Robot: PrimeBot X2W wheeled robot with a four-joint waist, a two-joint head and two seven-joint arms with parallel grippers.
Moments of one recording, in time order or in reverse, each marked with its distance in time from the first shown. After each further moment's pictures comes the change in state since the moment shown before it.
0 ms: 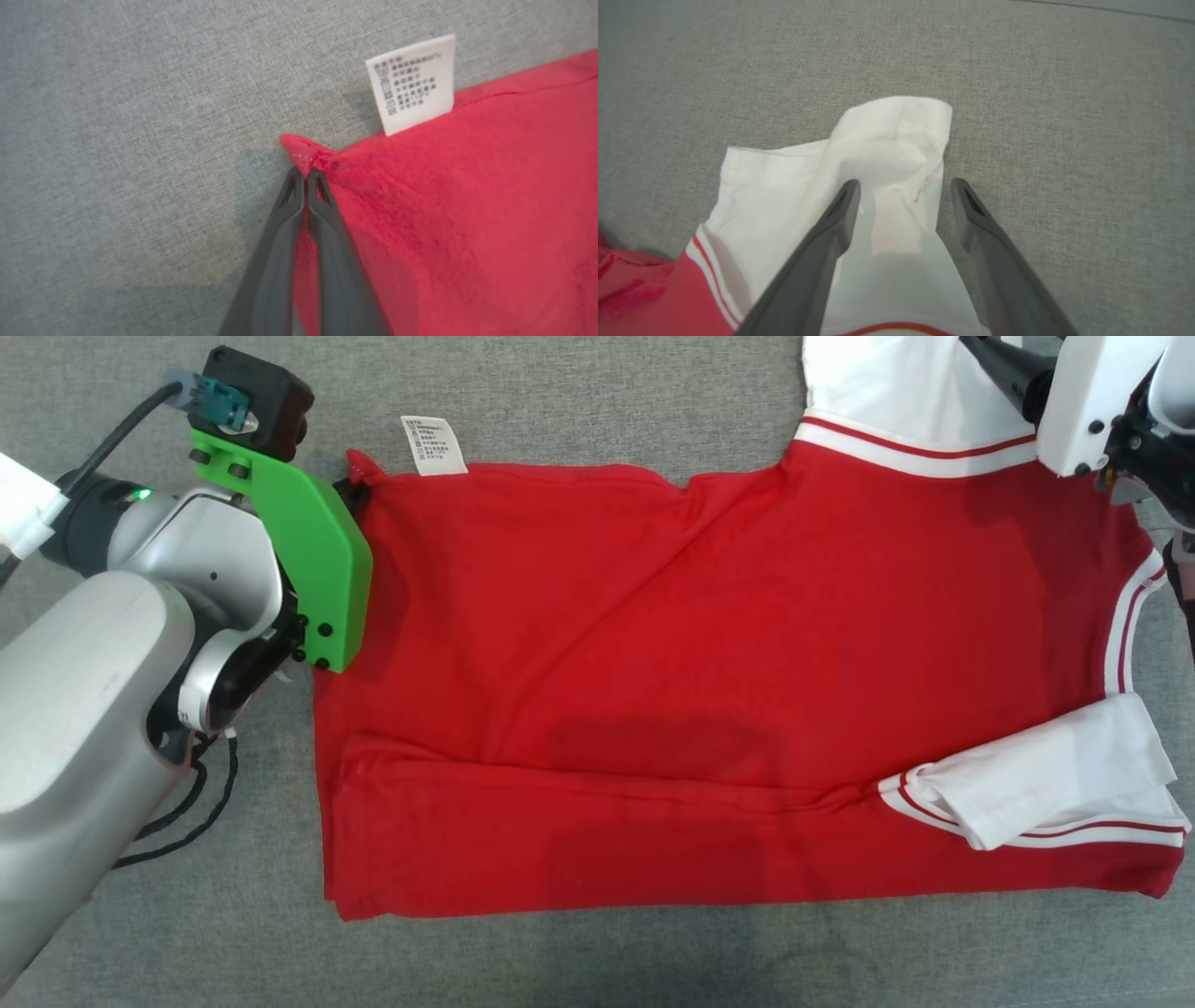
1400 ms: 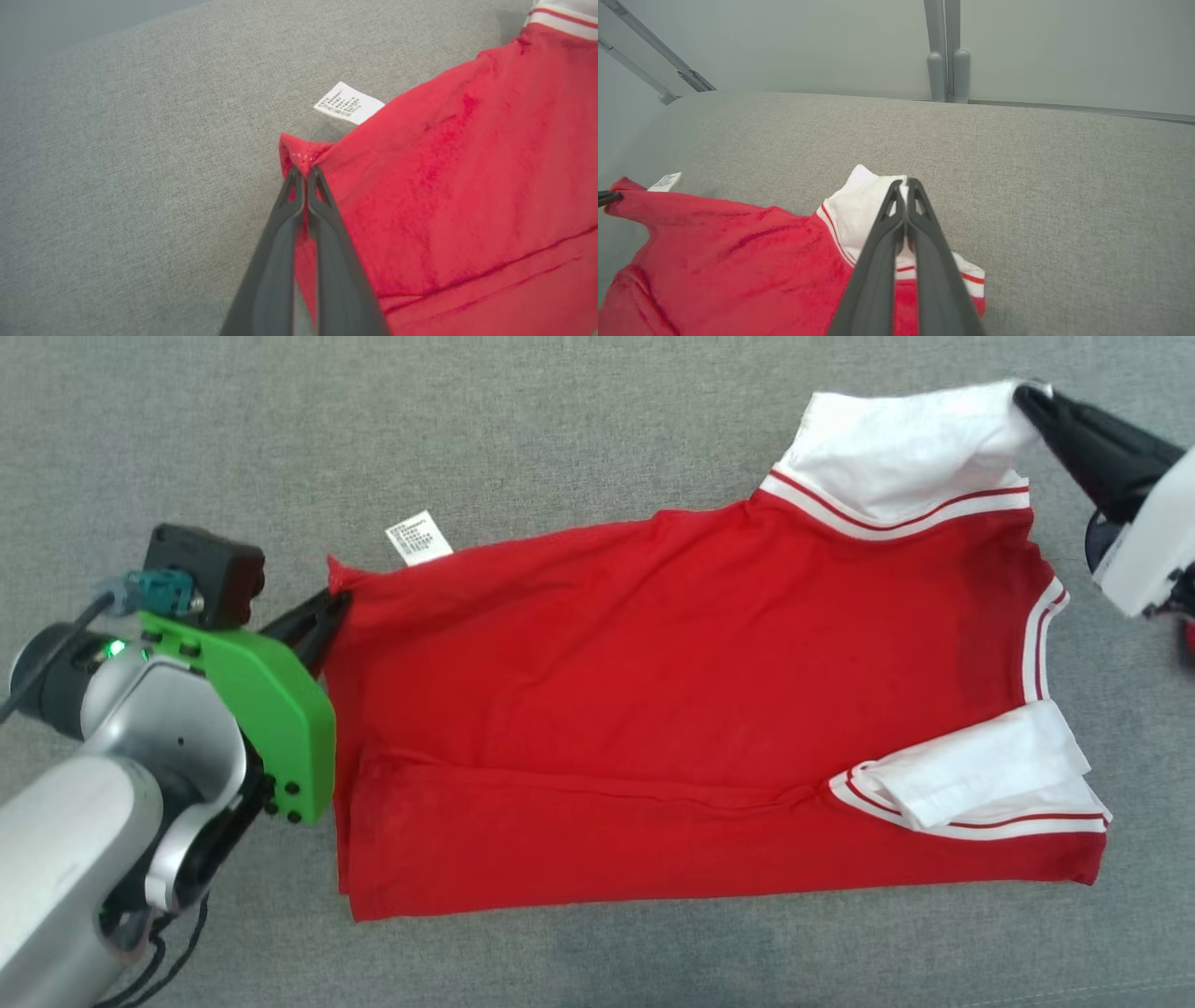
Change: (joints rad) left arm 0.275 0.170 0.058 -0.284 -0.016 0.128 -0.191; right arm 0.282 -0.230 0.061 -0.285 0.347 0.000 -0.273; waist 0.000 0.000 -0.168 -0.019
